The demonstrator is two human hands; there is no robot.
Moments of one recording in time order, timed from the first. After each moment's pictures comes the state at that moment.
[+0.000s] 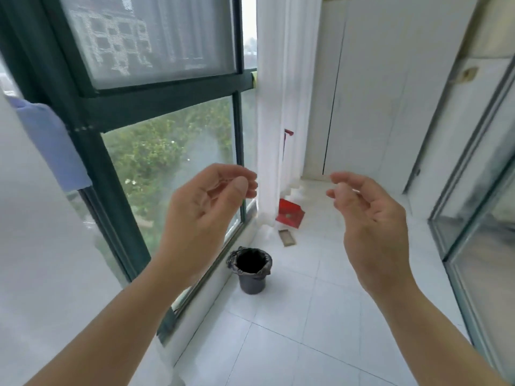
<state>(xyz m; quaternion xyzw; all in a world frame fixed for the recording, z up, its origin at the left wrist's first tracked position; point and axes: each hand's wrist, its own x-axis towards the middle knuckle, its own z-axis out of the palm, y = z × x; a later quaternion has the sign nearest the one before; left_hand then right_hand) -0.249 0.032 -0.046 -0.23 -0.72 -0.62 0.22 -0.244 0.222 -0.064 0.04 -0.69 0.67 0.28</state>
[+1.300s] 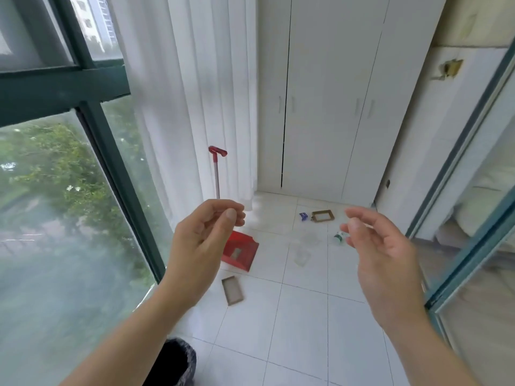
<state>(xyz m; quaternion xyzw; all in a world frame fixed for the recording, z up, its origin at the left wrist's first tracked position) -0.828 0.357 -0.115 -0.17 -0.71 -0.67 0.13 -0.770 0.566 -0.119 -0.09 -0.72 0.62 0.28</state>
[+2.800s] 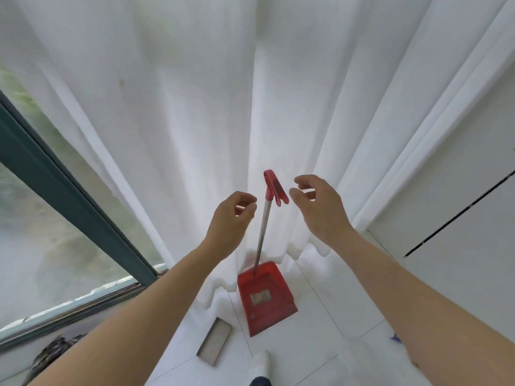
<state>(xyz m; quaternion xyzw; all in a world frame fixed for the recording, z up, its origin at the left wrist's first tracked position) -1.569 0.444 -0.276 0.28 -0.77 -0.54 0.19 -1.679 0.579 -0.234 0.28 -0.84 0.46 -0.10</state>
